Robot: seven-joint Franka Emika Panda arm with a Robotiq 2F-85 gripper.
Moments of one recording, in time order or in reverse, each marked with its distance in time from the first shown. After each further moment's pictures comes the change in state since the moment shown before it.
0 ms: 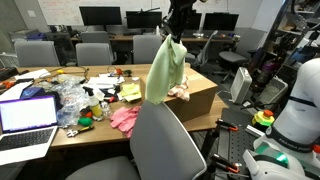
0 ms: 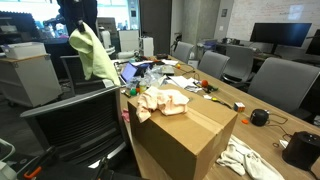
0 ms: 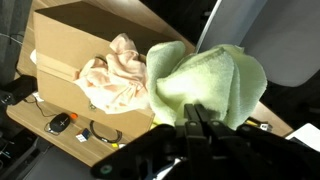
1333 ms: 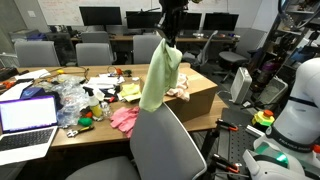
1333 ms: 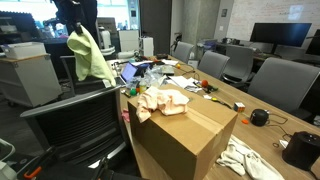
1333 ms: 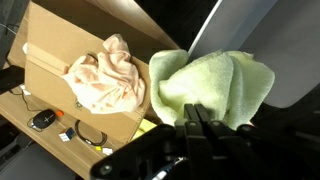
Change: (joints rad) arm 0.039 0.093 -0.002 0.080 -0.001 -0.053 -0.071
